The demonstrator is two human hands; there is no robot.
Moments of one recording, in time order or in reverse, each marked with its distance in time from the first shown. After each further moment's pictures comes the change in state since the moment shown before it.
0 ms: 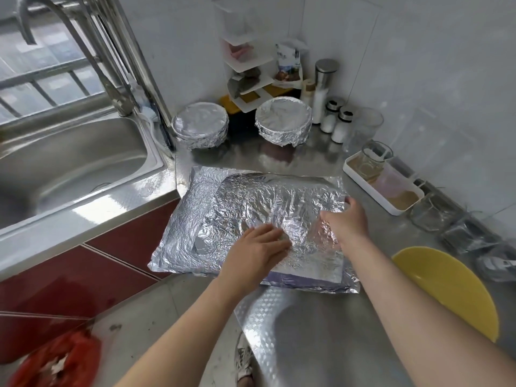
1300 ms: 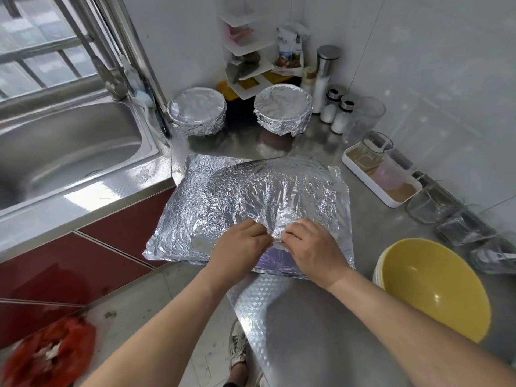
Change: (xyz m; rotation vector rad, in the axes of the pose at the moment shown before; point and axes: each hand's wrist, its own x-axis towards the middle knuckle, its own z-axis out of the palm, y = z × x) left_hand -0.011 -0.011 0.001 0.181 0.141 0.078; right_hand -0.044 0.056 0.022 -0.742 -0.115 -1.422
